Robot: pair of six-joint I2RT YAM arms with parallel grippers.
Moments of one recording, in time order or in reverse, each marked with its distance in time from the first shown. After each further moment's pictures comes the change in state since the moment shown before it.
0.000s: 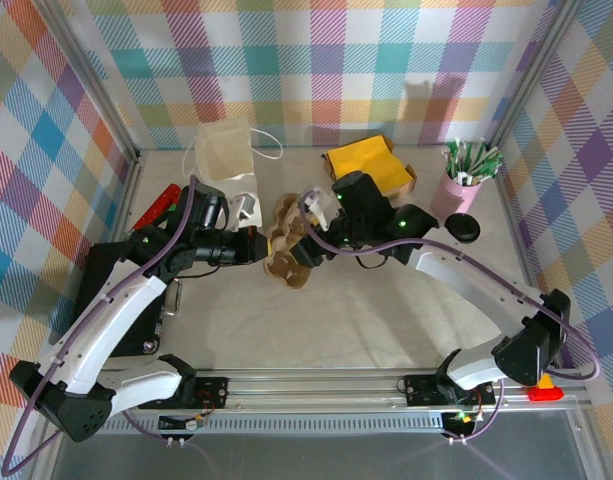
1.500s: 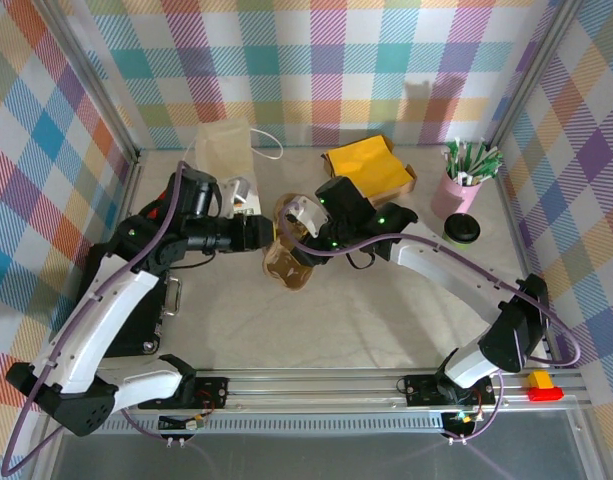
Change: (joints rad) left arm 0.012 0.046 0.208 -0.078 -0.060 0.007; right arm 0.019 0.081 0.014 -0.032 0.037 -0.082
